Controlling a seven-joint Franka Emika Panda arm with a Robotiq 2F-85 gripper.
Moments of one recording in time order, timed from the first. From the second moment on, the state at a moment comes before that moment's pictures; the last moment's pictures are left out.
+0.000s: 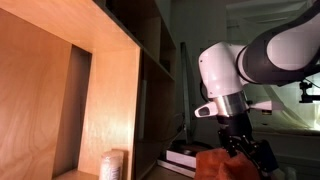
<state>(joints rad) 0.08 0.67 0.09 -1.61 -0.33 2.02 -0.50</state>
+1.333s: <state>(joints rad) 0.07 0.45 0.08 -1.95 -0.36 2.33 -0.40</state>
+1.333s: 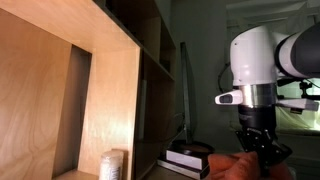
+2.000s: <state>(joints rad) 0.08 0.27 0.08 -2.07 -0.39 2.34 -0.36</state>
